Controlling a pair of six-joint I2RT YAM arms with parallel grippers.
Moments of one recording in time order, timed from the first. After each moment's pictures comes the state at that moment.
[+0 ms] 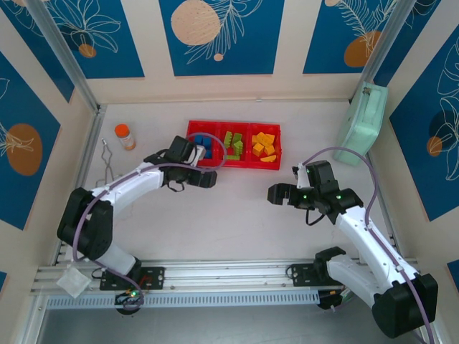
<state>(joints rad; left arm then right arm) -0.54 1.56 1.05 -0.51 0.13 -0.23 0.30 0.89 0.69 -0.73 -0.34 0.43</state>
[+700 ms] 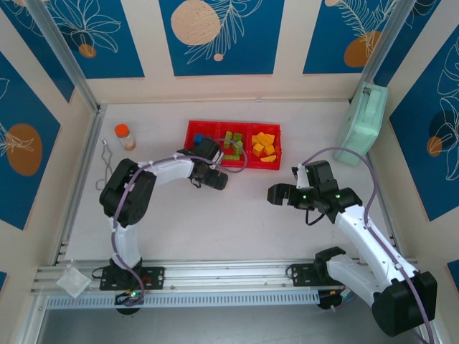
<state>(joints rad) -0.60 1.95 1.27 -0.49 -0.01 -0.14 0.30 0.91 0.69 -0.74 -0.34 0.43</state>
